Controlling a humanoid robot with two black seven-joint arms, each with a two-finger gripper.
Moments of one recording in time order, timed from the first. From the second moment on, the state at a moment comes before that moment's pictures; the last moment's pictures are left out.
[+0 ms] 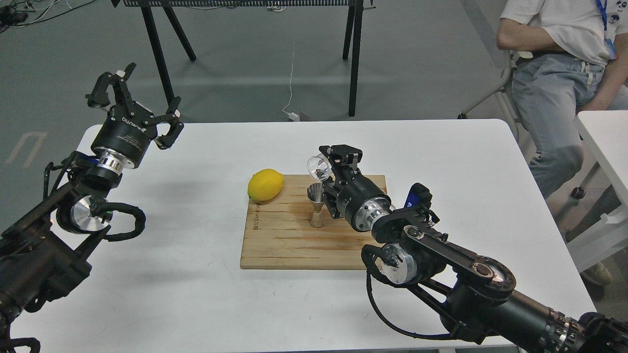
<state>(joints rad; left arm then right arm) -0.55 0.39 -0.93 -0.87 0.12 -0.41 -0.40 0.52 -0.04 0.60 1.35 -0.55 -0.45 0.02</state>
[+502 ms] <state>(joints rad) -0.55 0.40 -0.93 -0.87 0.12 -0.41 -0.40 0.56 -0.07 0.54 1.34 -0.62 -0.45 0.02</state>
